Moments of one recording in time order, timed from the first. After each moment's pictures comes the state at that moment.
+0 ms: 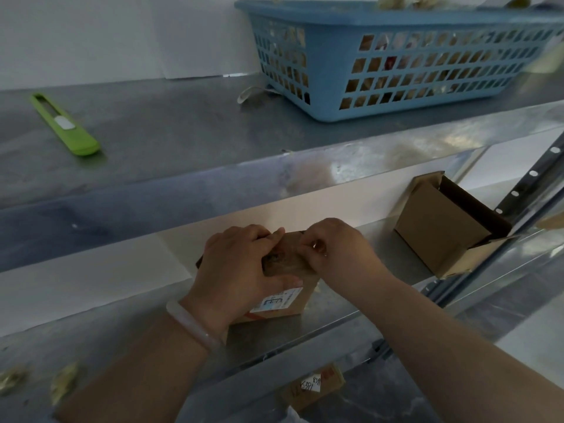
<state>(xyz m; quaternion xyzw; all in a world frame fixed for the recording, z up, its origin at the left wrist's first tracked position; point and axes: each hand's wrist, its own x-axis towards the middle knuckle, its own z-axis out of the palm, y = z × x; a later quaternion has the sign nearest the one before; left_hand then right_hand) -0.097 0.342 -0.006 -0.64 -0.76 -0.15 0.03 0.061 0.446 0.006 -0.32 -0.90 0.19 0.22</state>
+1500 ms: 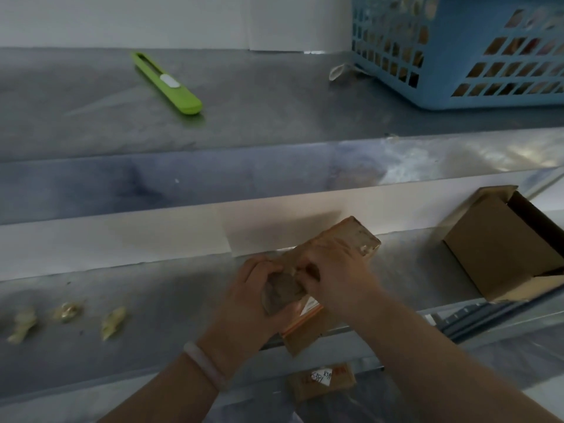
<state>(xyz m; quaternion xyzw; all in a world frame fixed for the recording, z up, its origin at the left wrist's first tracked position) -0.093 0.274 -0.081 -0.53 -0.72 -0.45 -0.06 0.021 0.414 -0.033 -0.23 -0.95 0.18 0.14</state>
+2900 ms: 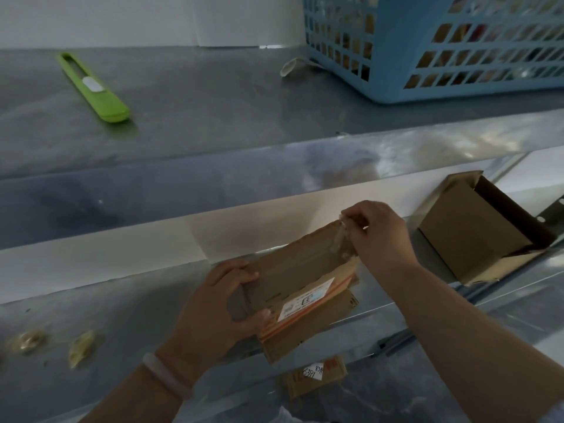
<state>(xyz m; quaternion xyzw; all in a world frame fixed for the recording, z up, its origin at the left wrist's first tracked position) -0.117 0.273 -0.093 -0.57 -0.71 -0.42 -0.06 0.061 0.497 -0.030 -0.39 -0.84 0.21 0.31</state>
